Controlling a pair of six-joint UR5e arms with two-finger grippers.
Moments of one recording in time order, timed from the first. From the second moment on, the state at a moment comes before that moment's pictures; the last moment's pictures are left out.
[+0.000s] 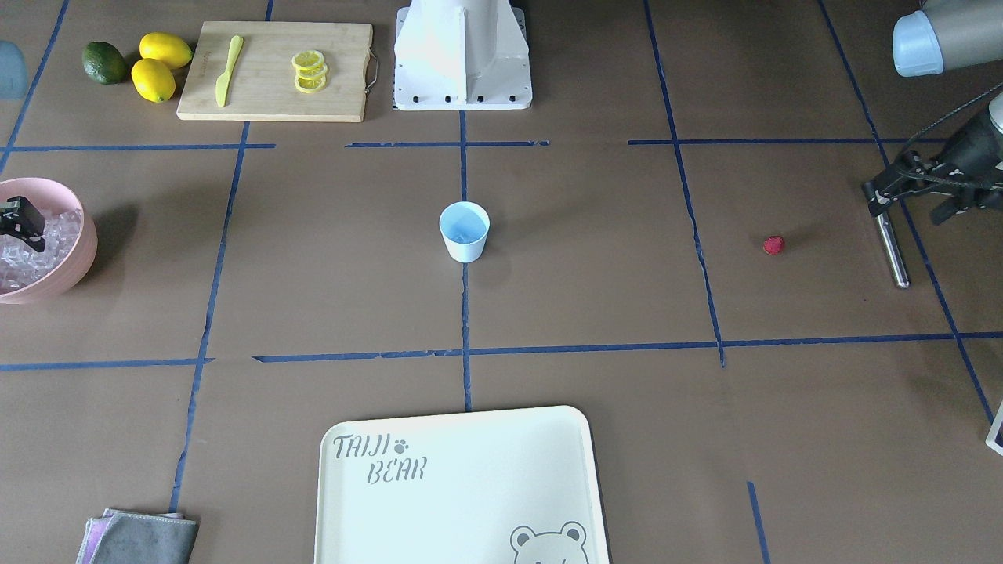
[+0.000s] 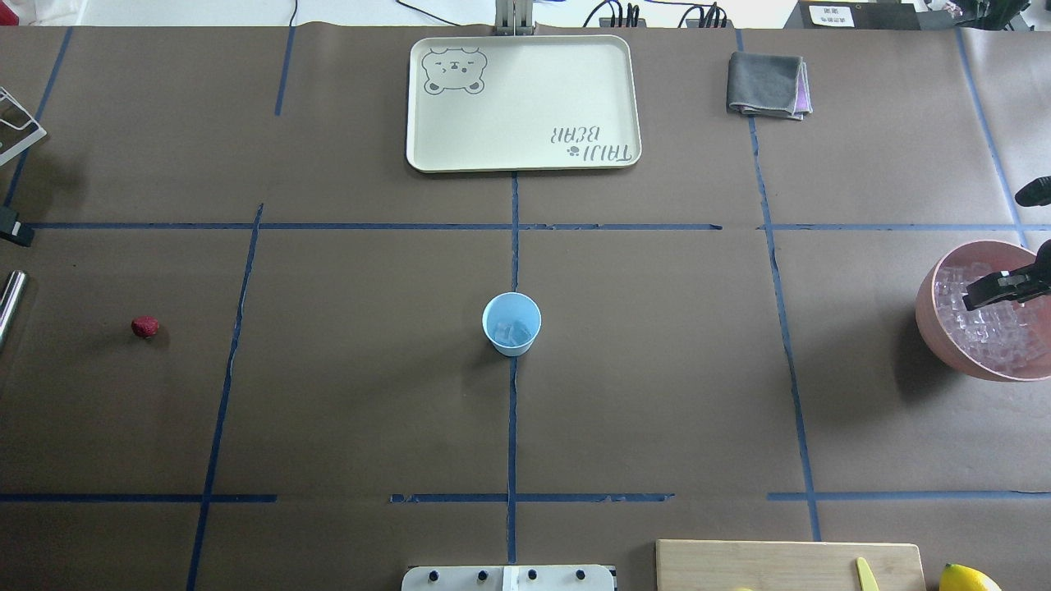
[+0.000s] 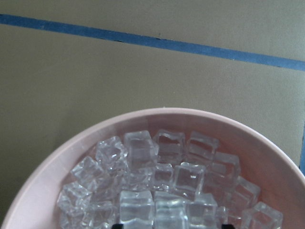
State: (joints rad) left arm -1.22 -1.55 -1.86 -1.80 -2.33 -0.47; right arm 1.09 -1.72 1.75 -1.18 2.16 0.50
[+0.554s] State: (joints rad) left arm -1.22 -1.55 -1.86 -1.80 -2.33 -0.46; right arm 1.09 -1.70 1.75 -1.19 2.16 0.50
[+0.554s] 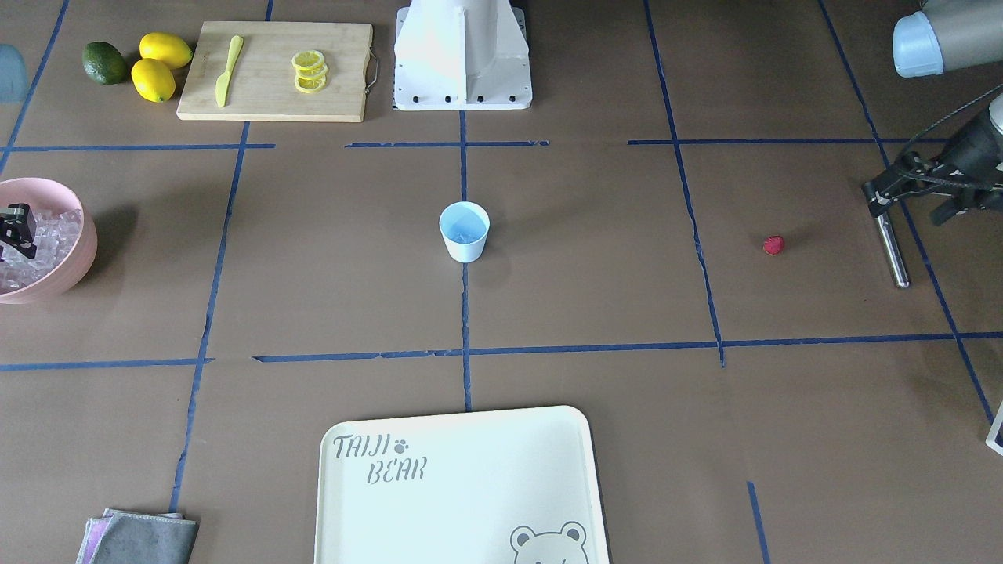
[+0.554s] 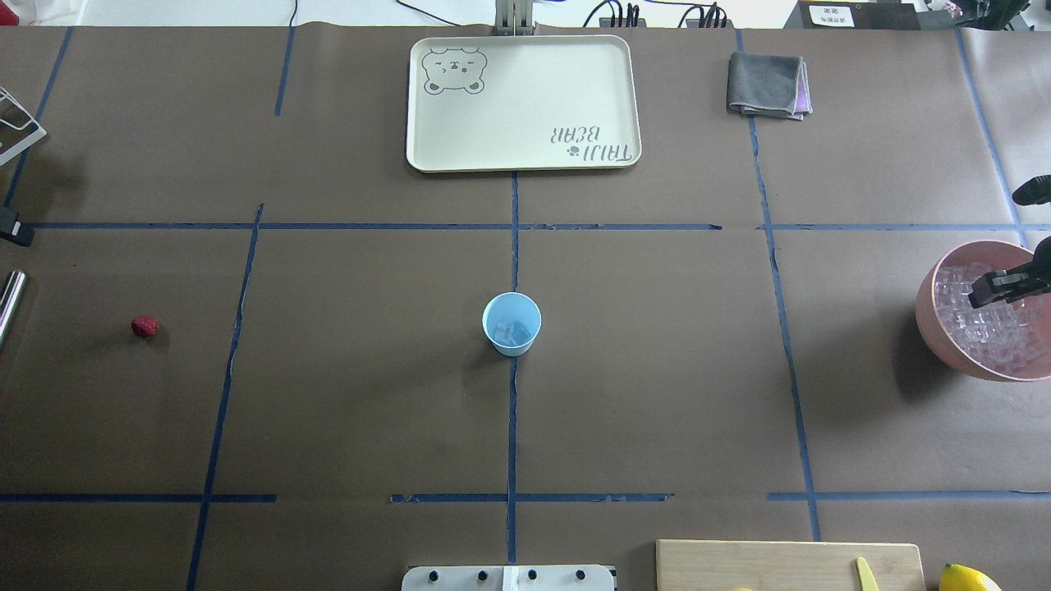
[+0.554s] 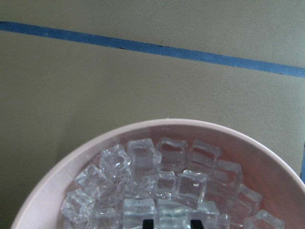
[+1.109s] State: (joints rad) left arm -1.22 -1.56 -1.86 -1.80 -2.33 -0.47; right arm 1.20 -1.71 1.82 -1.24 2.21 0.49
